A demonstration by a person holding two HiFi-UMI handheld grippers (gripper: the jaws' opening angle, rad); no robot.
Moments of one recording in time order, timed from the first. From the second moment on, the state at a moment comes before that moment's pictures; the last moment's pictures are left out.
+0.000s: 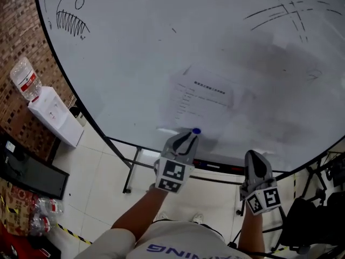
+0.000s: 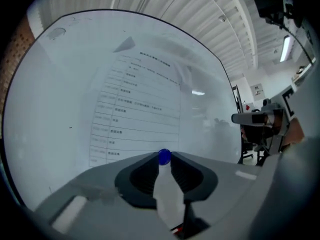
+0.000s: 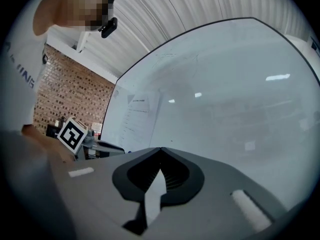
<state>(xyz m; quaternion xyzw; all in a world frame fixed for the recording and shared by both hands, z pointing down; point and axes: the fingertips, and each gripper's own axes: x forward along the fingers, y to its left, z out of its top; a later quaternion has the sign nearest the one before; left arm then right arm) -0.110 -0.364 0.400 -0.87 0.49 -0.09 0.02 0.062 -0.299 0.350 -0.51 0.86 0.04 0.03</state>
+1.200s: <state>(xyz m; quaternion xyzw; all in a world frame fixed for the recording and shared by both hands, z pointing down) -0.096 -0.383 0.403 -0.83 0.55 -0.09 0.03 0.013 -0.351 0.249 -0.45 0.89 0.09 0.05</state>
